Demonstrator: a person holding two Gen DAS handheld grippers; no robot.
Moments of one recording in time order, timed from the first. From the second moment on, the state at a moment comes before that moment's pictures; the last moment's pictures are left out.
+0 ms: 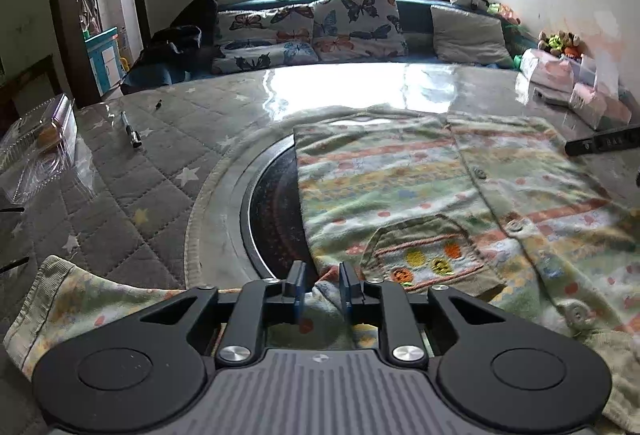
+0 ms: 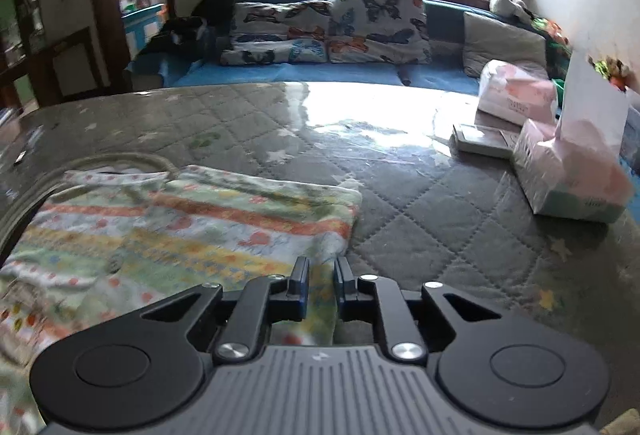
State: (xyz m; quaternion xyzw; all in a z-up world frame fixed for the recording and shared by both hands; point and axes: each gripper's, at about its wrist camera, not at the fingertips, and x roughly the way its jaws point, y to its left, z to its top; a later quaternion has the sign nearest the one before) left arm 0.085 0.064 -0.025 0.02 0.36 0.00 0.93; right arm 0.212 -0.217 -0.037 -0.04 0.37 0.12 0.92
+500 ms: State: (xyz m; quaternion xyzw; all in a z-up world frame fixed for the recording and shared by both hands) left arm 0.031 0.021 -0.018 0.04 0.35 -0.09 0.93; right arm 0.091 -0.164 -0.028 -0.10 0.38 0.27 0.88
